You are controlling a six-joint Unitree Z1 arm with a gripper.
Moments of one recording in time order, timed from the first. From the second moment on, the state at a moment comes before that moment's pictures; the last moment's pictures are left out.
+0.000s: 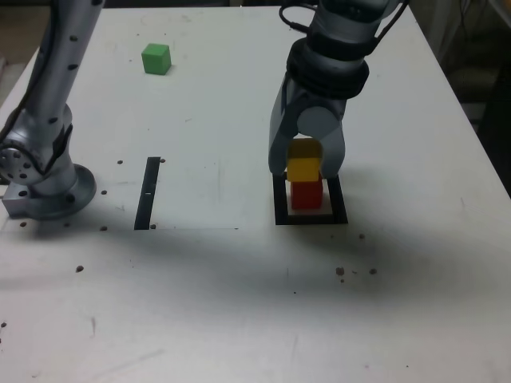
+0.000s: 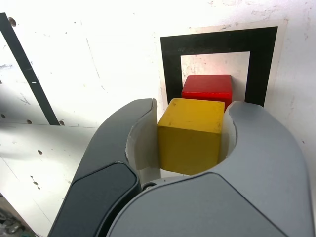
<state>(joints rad) -0.08 2.12 -1.77 1.47 0.02 -0.02</state>
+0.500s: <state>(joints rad) -0.08 2.13 -1.78 1.45 0.02 -0.02</state>
